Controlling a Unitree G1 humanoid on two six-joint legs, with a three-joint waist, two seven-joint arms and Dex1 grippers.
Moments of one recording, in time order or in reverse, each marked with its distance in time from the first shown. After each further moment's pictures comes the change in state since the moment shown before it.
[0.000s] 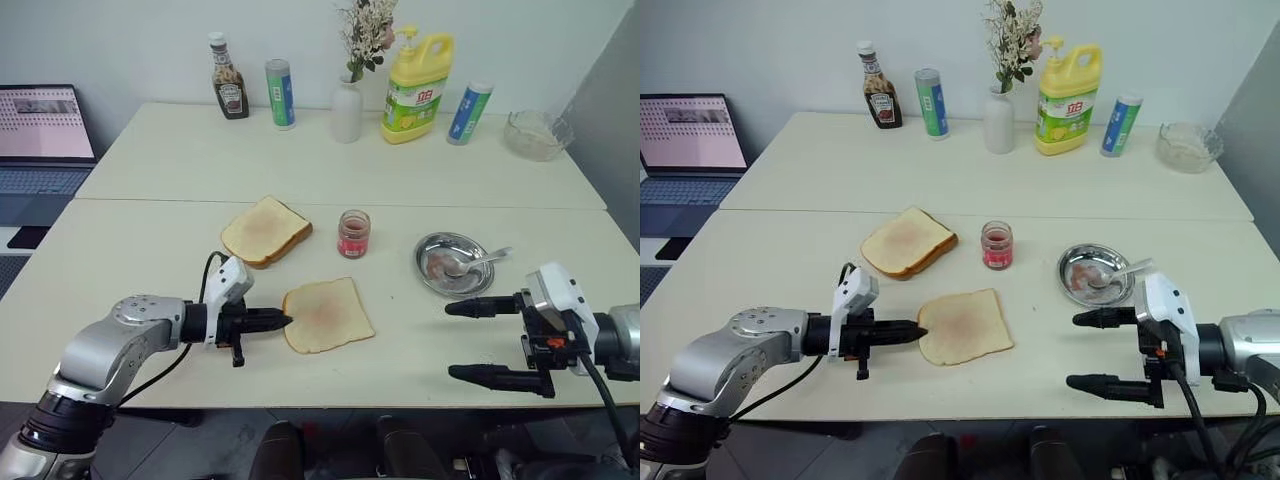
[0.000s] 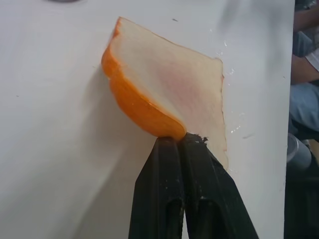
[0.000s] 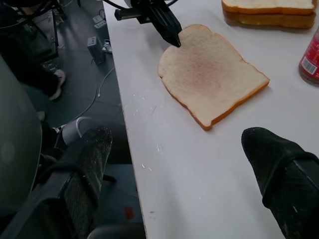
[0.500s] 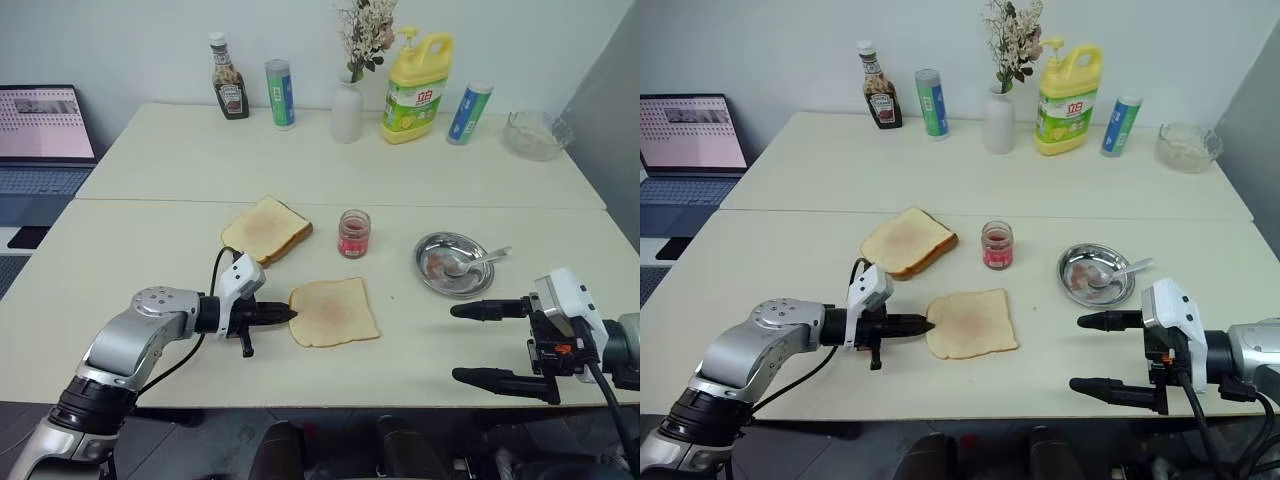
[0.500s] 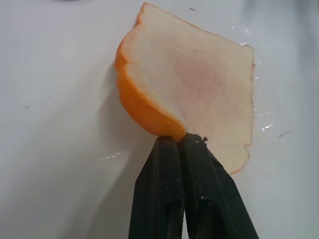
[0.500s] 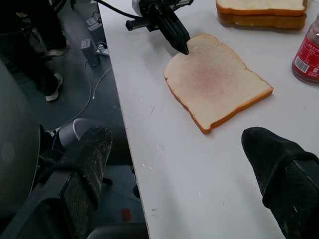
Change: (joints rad) left arm -0.083 -0.063 -0.058 0.123 0.157 -0.105 -0.025; right arm 0.050 0.020 -0.049 -0.033 0.002 -0.001 -0.025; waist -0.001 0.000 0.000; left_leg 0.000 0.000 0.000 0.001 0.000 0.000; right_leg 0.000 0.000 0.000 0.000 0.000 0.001
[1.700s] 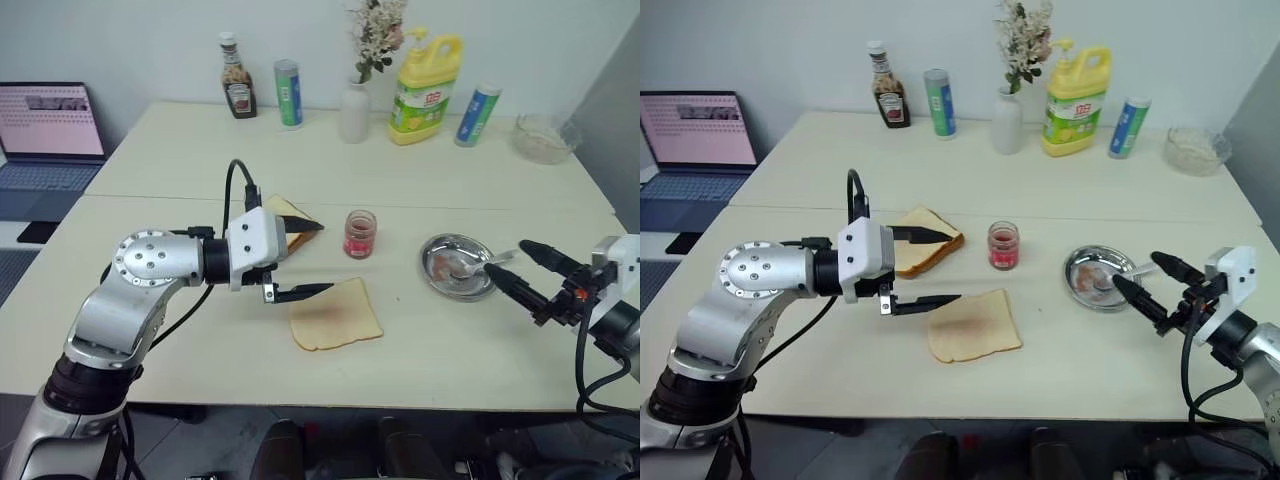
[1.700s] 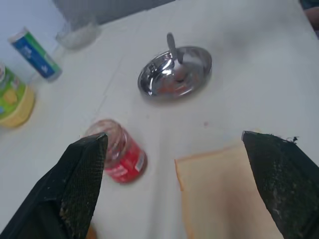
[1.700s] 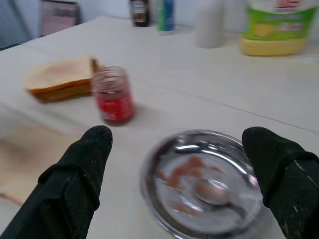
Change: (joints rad) left arm -0.203 0.003 0.042 -0.283 0.088 -0.218 -0.018; right arm -0.056 0.429 -0.157 0.236 -0.152 -0.104 -0.519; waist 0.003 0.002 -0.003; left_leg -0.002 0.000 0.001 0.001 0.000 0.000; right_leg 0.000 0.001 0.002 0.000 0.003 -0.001
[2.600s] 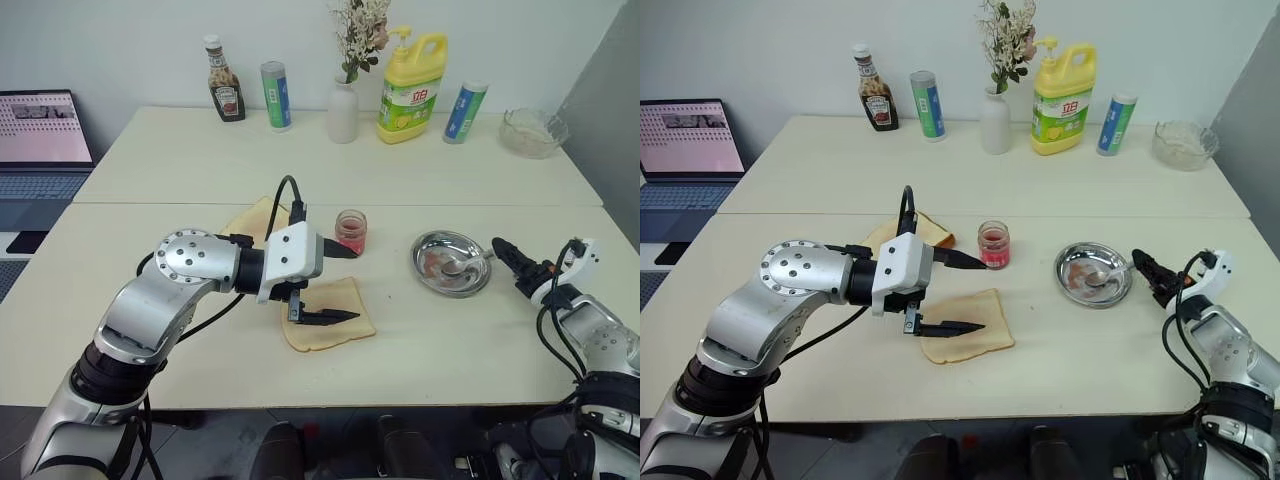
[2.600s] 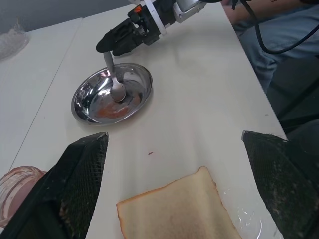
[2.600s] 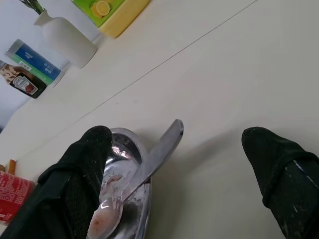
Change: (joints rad) left arm -0.067 -0.056 -0.117 -0.052 -0.034 0.130 -0.029; right arm -0.465 0.137 -0.009 0.800 0.035 0.074 -0.093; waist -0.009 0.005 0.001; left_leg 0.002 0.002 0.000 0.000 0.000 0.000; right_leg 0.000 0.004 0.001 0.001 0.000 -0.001
